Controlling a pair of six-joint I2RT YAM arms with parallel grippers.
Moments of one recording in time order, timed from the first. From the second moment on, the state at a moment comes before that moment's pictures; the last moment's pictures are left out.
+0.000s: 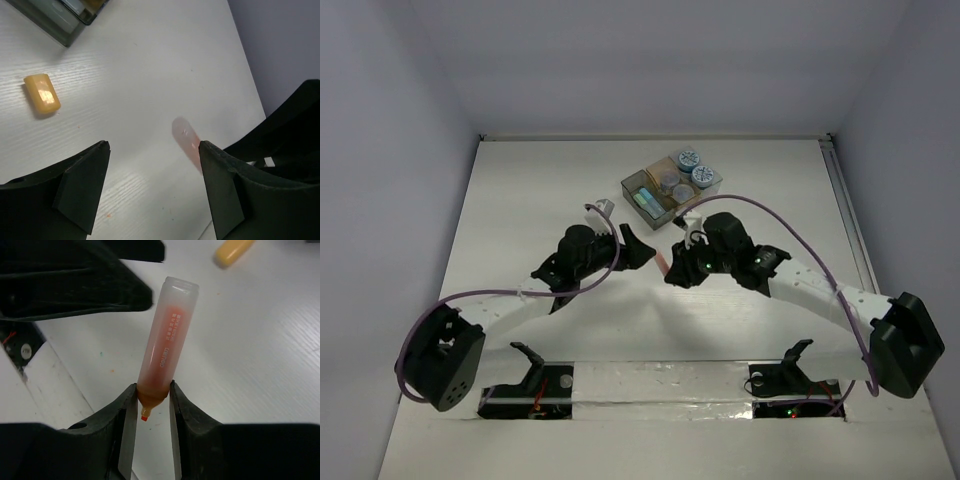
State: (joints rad) left arm -0.62 1.20 0.51 0.38 0.20 -0.69; right arm 0.71 1.25 0.82 -0.21 -0.34 0.23
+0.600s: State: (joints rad) left arm -0.55 1.29 0.47 0.50 0.51 -0.85; right arm 0.84 1.32 0.84 -0.23 -0.39 0.10
